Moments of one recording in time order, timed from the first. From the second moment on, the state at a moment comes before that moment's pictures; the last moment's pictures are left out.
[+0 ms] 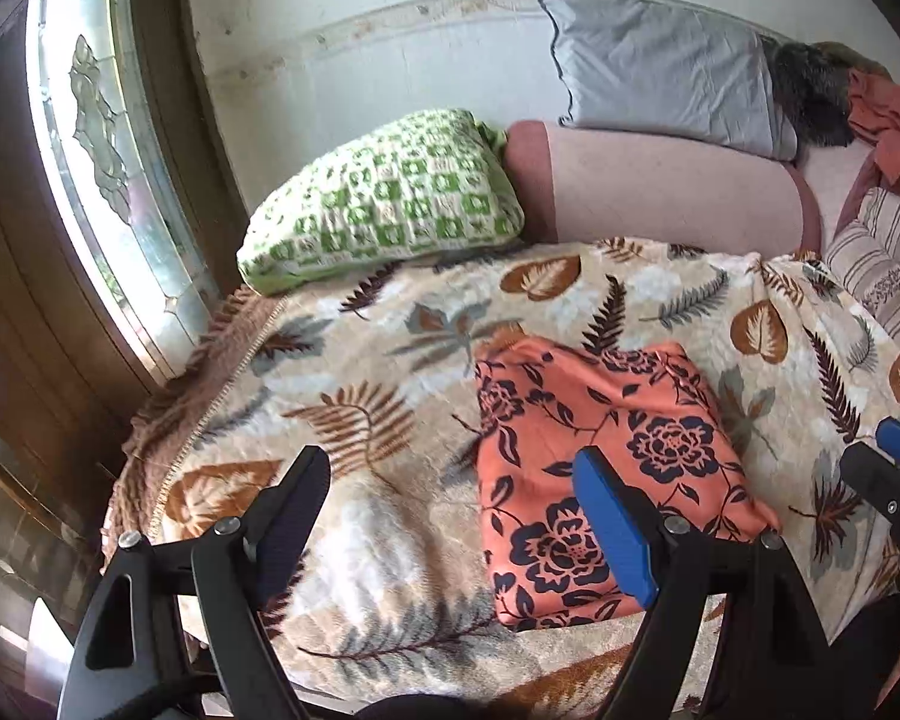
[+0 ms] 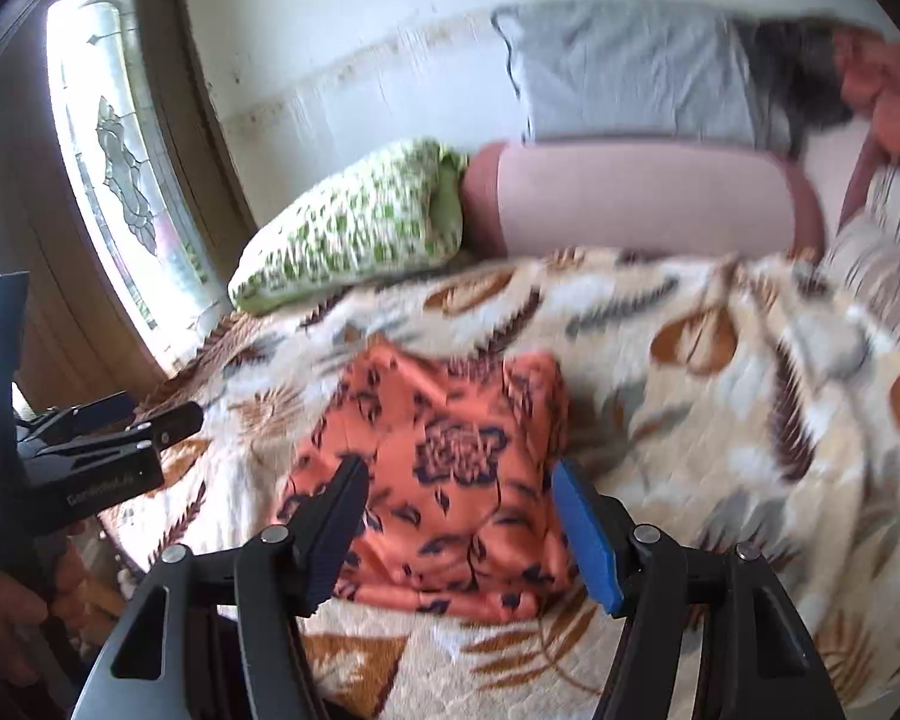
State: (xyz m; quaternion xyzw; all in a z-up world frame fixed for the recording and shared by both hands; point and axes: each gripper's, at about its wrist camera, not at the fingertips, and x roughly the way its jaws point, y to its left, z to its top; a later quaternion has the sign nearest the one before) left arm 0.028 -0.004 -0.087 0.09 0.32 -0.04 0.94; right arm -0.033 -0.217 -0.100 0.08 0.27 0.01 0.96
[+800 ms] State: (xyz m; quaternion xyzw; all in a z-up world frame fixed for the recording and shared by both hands) left arm -0.006 0.029 -0.036 0.07 0.26 0.00 0.96; right arm -0.044 -0.168 -0.069 0.04 0.25 0.02 0.97
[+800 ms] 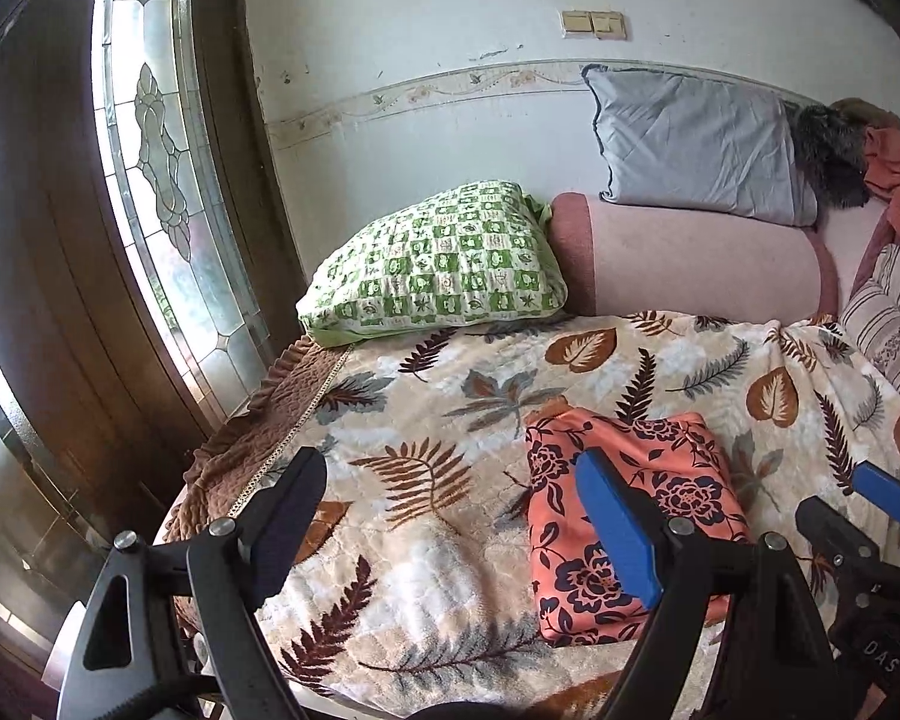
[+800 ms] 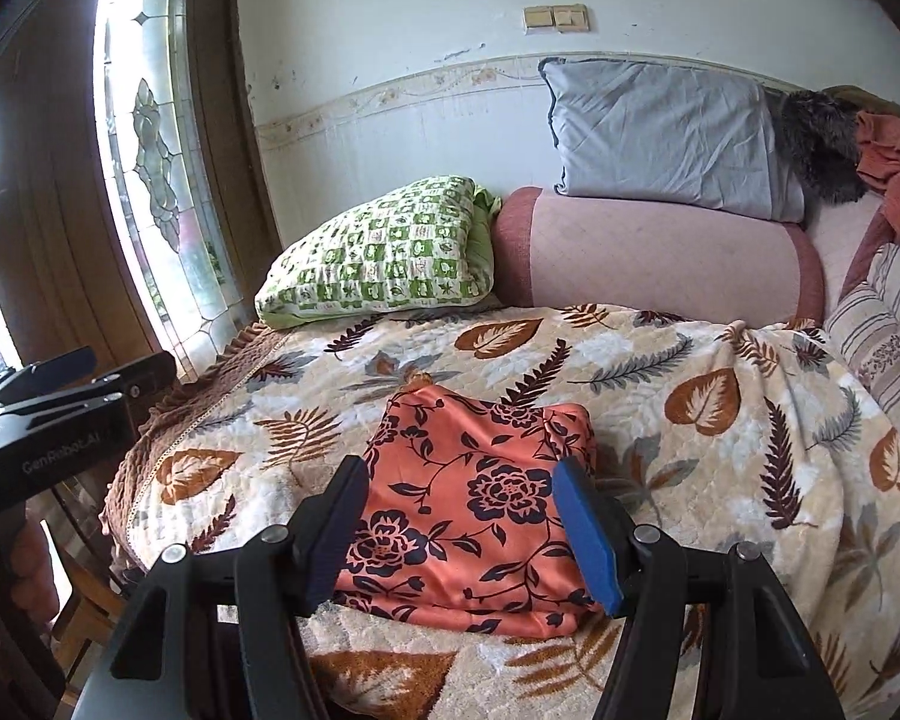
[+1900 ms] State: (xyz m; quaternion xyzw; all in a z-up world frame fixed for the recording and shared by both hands) left arm -0.009 0.025 -0.033 0.07 0.26 0.00 0.96; right arm -0.042 -0.167 -0.070 0.05 0.26 0.00 0.96
